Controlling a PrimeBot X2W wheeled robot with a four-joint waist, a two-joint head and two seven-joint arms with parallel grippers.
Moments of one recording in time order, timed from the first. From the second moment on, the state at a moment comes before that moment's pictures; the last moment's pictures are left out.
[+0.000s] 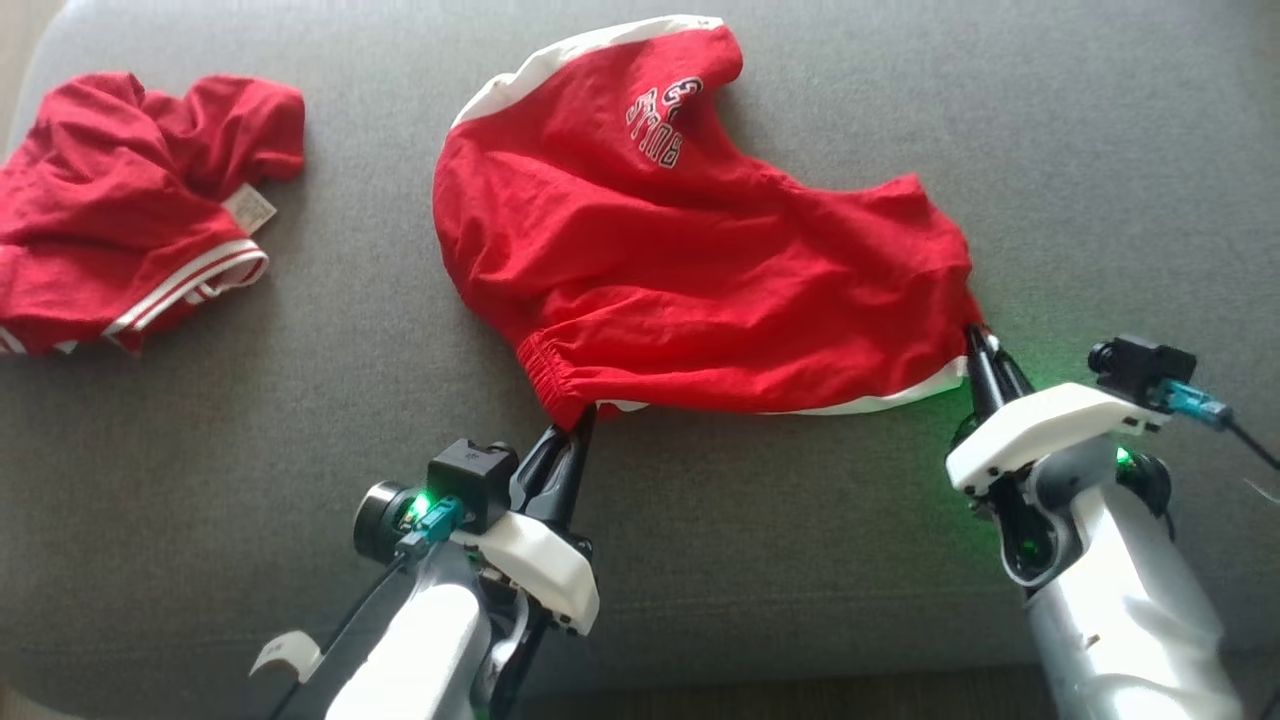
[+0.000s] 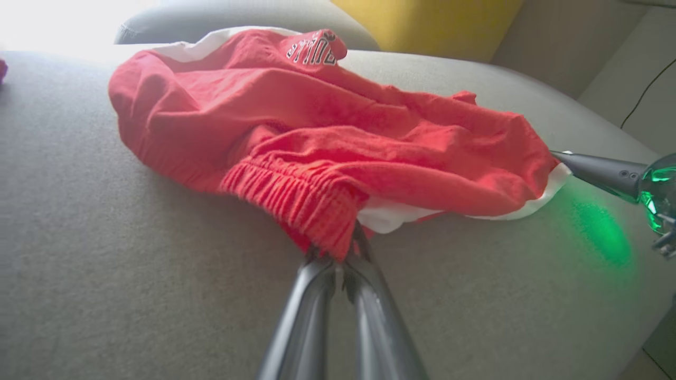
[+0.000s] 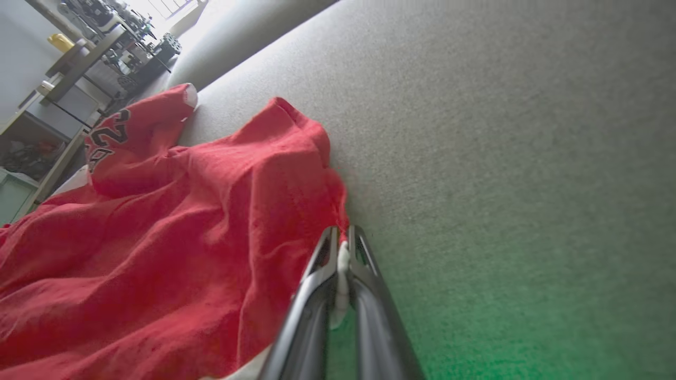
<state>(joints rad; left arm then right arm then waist) -0.27 0.05 -0.56 0.45 -0.30 -0.01 -0.25 -0.45 -0.06 0.01 0.73 0.54 0.13 -0.11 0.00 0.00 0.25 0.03</state>
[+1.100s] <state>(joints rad) -0.33 0.18 -0.31 0.17 -0.53 0.01 -0.04 -0.56 -0.06 -0.04 0.47 0.42 0.13 0.03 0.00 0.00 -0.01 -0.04</state>
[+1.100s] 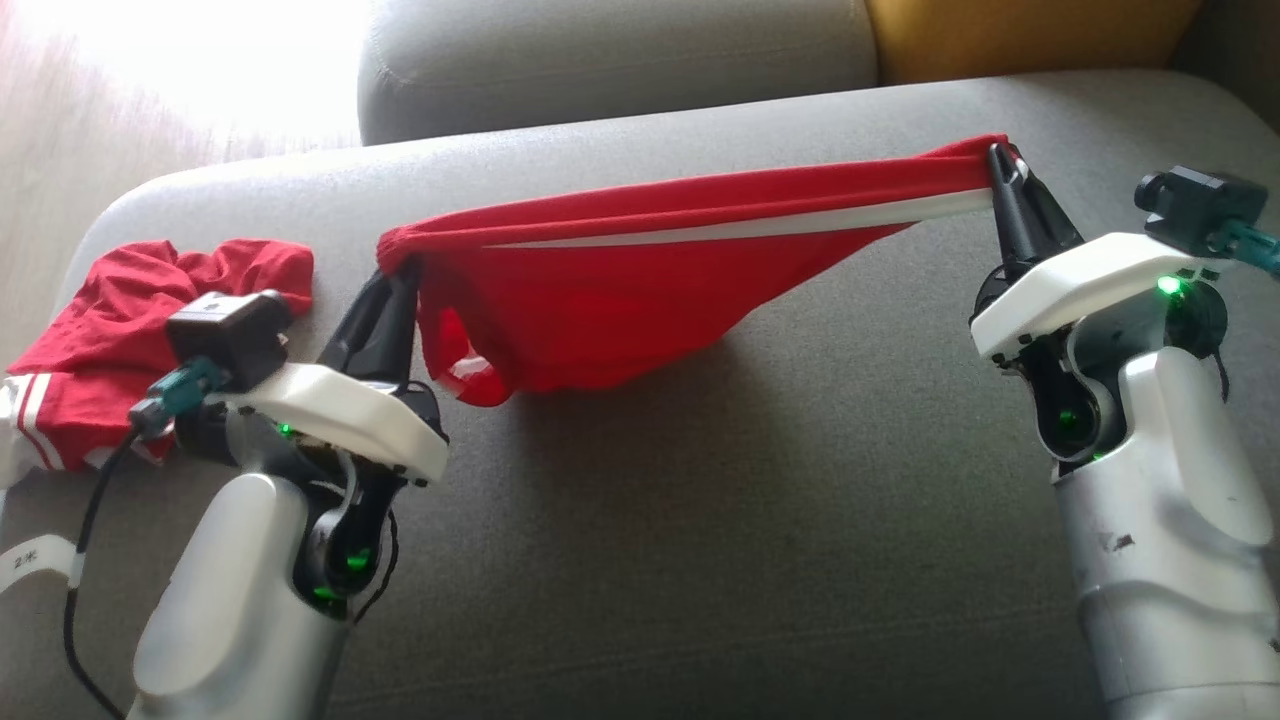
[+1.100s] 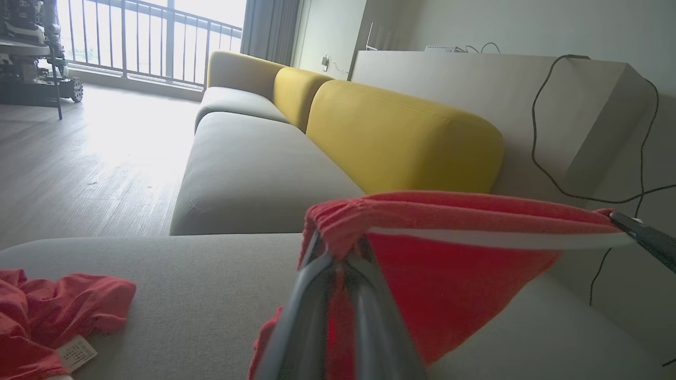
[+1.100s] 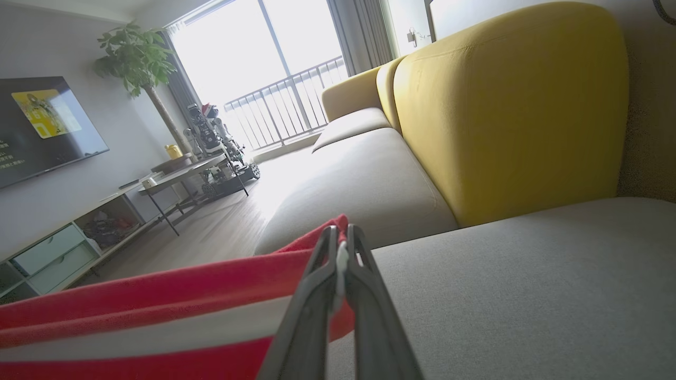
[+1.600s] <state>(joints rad) -0.33 0.11 -0.22 0.23 -0.61 0.05 -0.15 -0.61 -0.03 -0.10 0.59 0.36 0.14 -0.02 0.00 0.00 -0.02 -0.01</state>
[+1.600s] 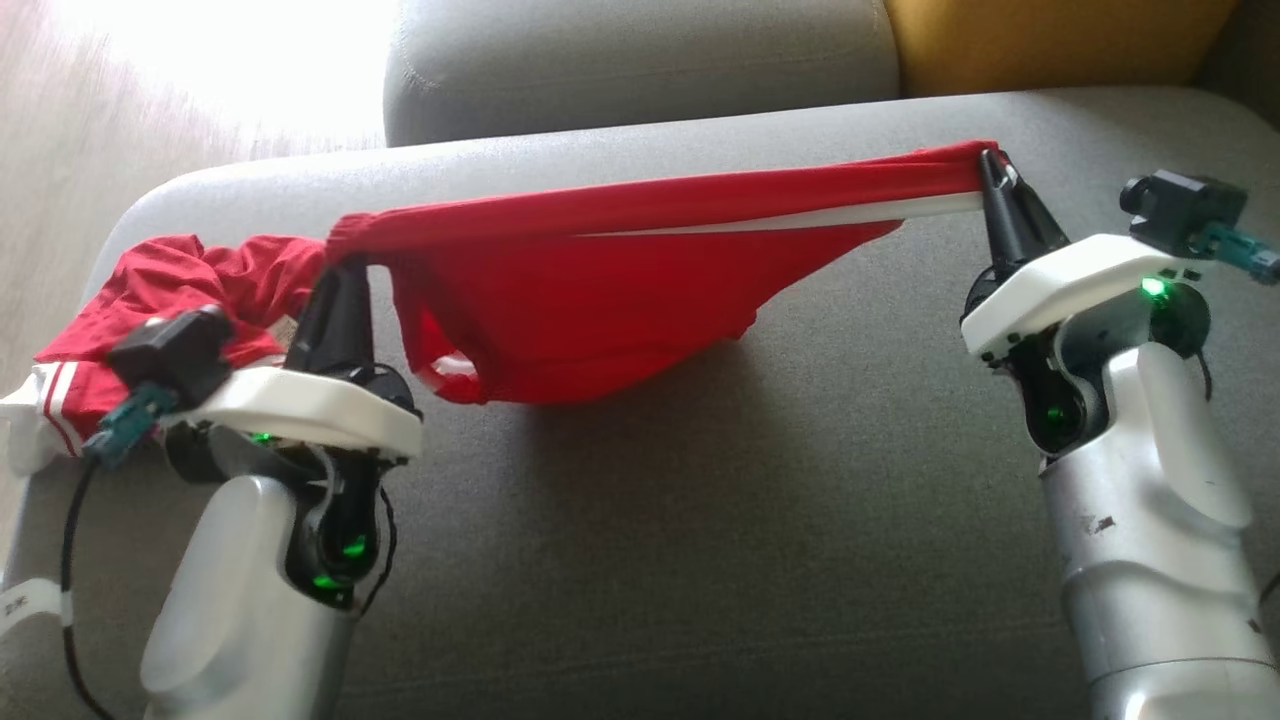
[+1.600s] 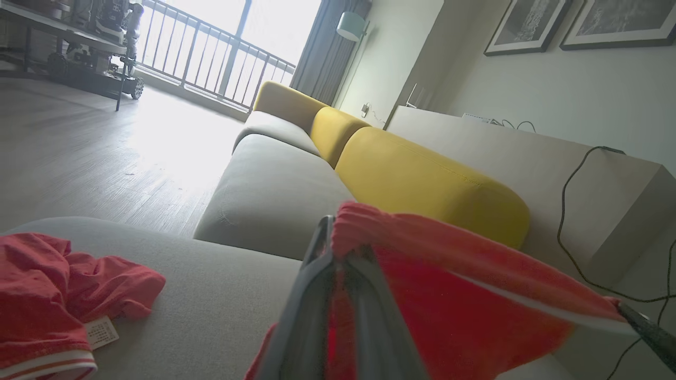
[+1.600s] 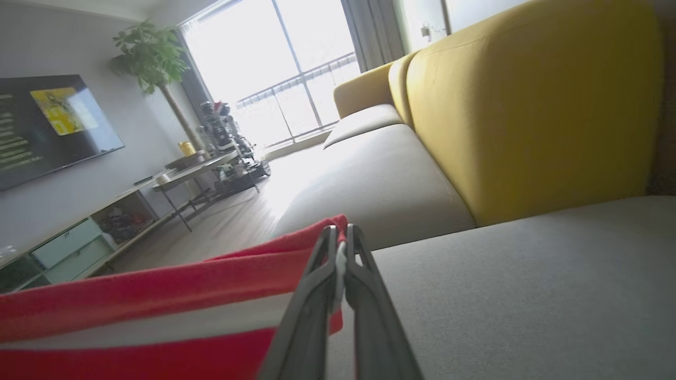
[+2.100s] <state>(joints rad) -0.31 0.10 -0.21 0.23 -0.64 0.06 -0.18 -0.61 -0.01 -0.17 0.62 0.33 0.15 -0.05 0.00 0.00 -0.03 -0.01</state>
